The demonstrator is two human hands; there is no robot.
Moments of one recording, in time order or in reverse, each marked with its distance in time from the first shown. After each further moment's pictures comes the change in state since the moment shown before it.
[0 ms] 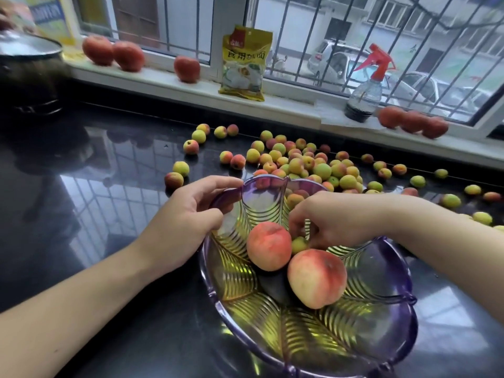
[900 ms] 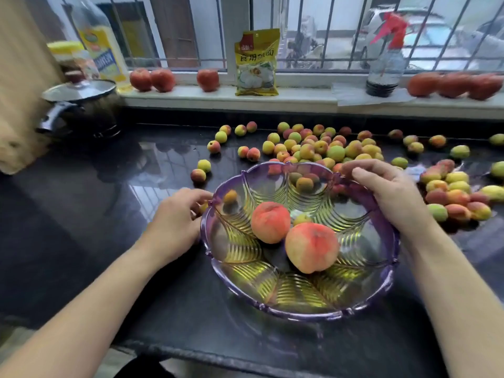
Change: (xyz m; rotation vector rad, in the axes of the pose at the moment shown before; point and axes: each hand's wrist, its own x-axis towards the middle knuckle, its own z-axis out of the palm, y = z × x) left_hand -0.029 -0.009 -0.018 0.807 0.221 -0.018; right_hand -0.042 0.038 0.076 1.622 0.961 0.052
